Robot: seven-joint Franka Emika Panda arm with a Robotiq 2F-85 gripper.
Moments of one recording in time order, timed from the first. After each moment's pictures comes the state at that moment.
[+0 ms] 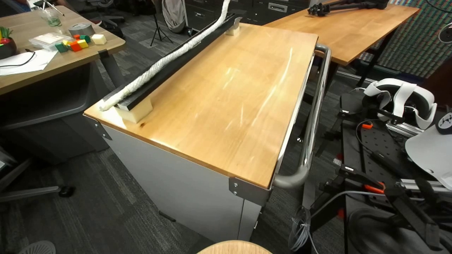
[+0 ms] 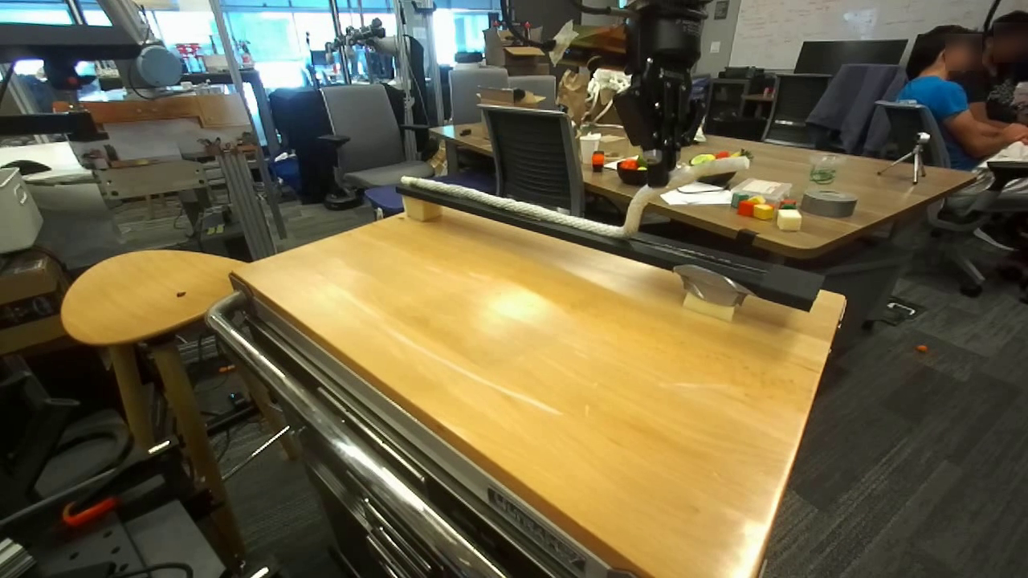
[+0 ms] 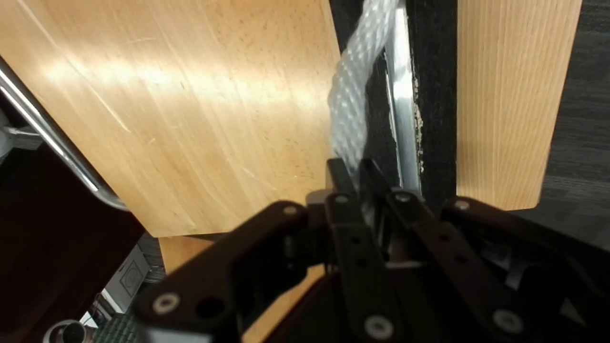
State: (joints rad) arm -0.11 0.76 -0.18 -0.95 -0.19 1.52 1.62
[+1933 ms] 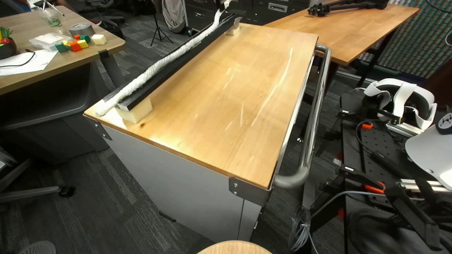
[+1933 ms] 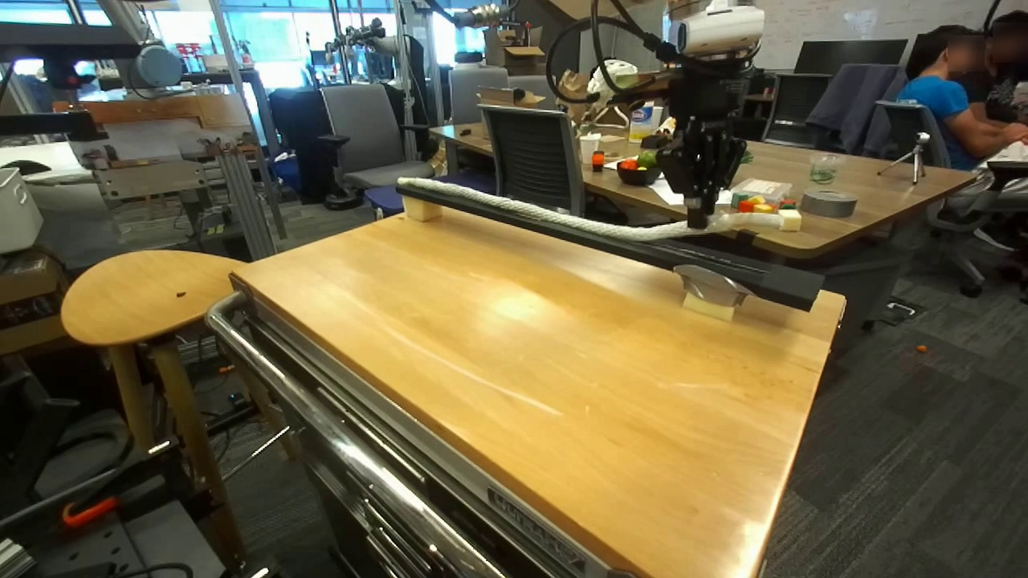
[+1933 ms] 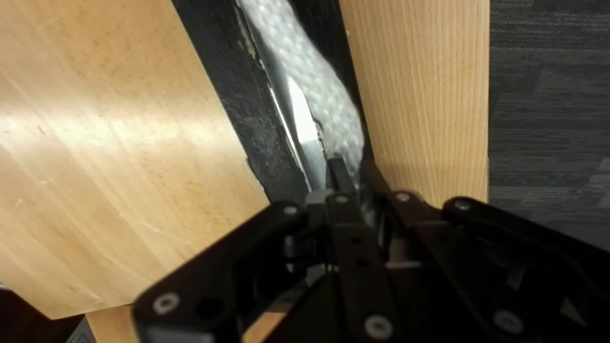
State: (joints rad) arm -0.18 0.85 -0.17 -0.94 -0.09 1.75 1.62
